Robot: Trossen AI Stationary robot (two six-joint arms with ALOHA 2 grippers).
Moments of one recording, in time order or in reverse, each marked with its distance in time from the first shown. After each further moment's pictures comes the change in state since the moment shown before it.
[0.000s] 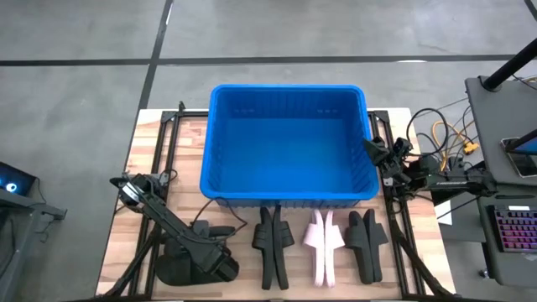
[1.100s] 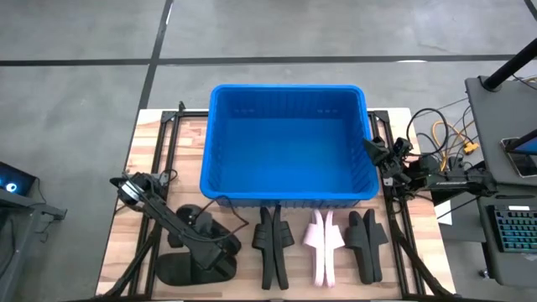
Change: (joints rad) left arm 0.011 -0.018 -0.058 -0.007 -0.293 0.036; right arm 0.000 0.000 0.000 0.001 0.000 0.000
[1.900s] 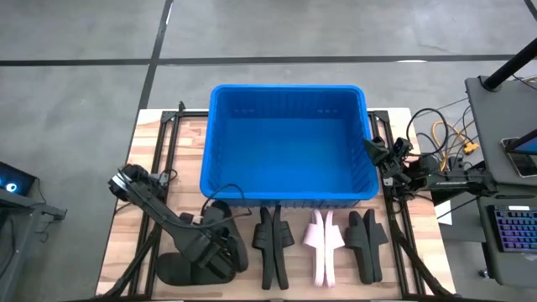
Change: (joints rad) left arm 0.009 -0.122 0.176 0.003 -0.238 0.362; right arm 0.000 0.000 0.000 -0.001 0.000 -0.008
